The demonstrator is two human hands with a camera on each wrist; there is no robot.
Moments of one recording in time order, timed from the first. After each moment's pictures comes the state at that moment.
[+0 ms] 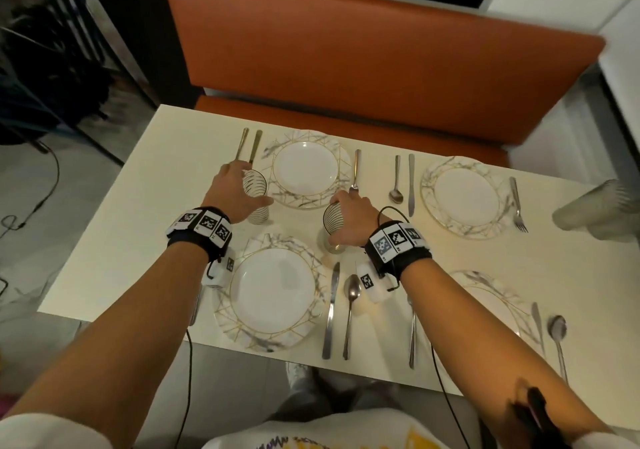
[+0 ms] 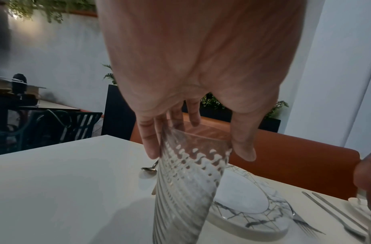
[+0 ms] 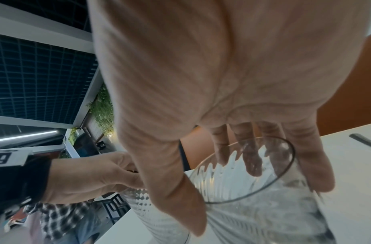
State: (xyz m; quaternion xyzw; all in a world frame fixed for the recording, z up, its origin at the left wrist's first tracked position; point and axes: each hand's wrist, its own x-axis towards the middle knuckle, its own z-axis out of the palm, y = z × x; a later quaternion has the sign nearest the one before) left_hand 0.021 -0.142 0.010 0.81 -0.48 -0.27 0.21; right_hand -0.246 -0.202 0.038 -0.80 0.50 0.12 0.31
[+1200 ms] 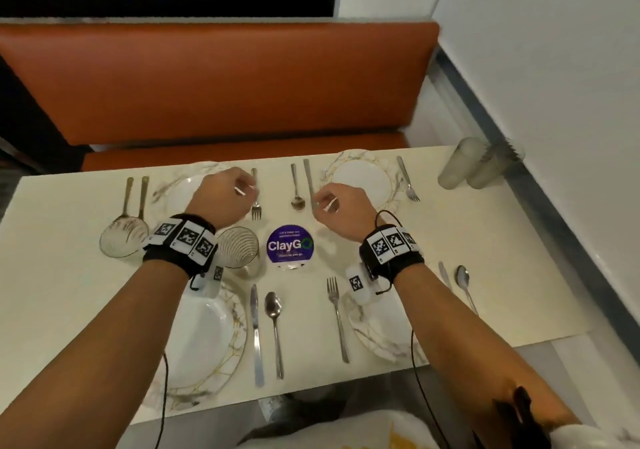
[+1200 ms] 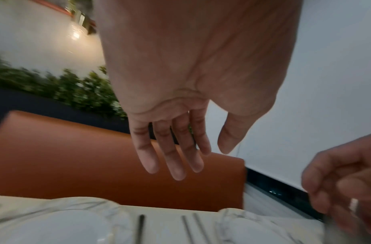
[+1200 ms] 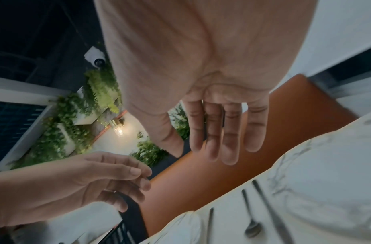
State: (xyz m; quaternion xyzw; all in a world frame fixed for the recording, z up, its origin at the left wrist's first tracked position) left_hand -0.166 -0.224 0.080 0.69 -0.65 -0.26 0.19; right_hand -0.430 -0.223 0.058 -0.72 0.56 -0.21 0.34
